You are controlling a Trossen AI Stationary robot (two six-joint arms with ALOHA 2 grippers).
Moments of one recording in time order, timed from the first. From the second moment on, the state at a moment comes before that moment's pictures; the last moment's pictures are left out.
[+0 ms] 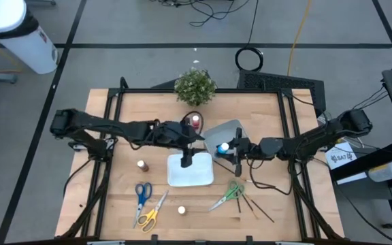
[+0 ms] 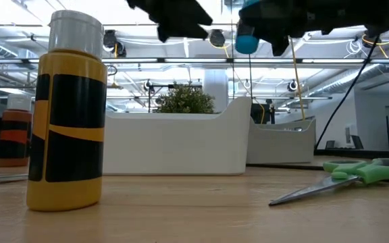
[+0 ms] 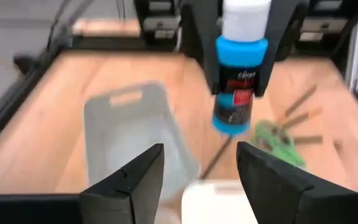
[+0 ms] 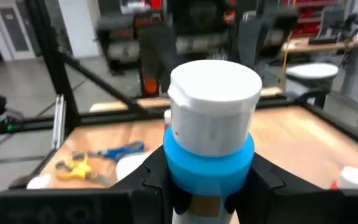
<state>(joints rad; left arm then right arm) -0.06 1.52 1.19 -0.17 -0.10 -0.06 0.24 1.24 0.51 0.69 0.29 0.12</state>
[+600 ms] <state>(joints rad) -0.09 1.82 1.78 -0.79 -0.05 -0.04 0.24 1.42 0.69 0.46 0.28 0.12</state>
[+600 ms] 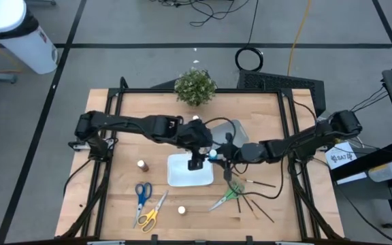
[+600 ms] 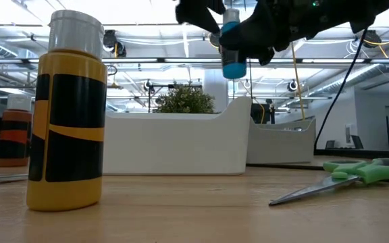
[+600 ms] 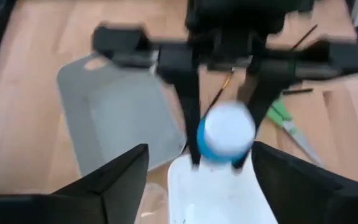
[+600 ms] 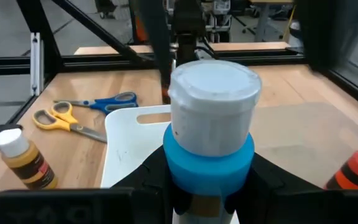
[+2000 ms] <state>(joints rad) -0.06 1.90 1.81 -0.79 0.06 -0.02 0.24 1.44 0.71 0.41 0.28 0.12</state>
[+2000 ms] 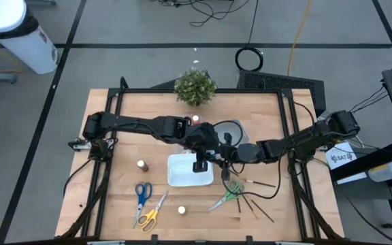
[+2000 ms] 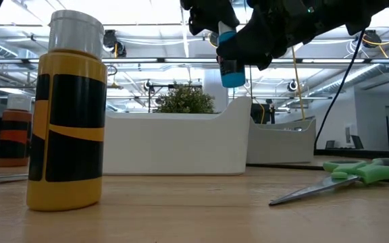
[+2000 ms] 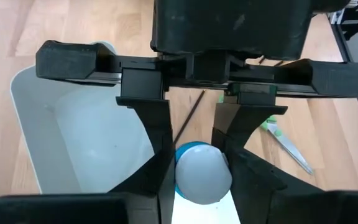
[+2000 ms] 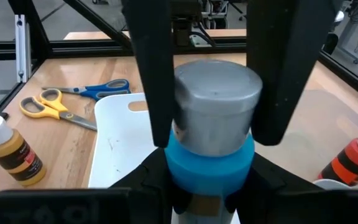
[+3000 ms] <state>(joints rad) 0.16 1.68 1.81 -1.25 -0.18 -0.05 0.24 1.10 0.58 0.25 0.29 0.18</state>
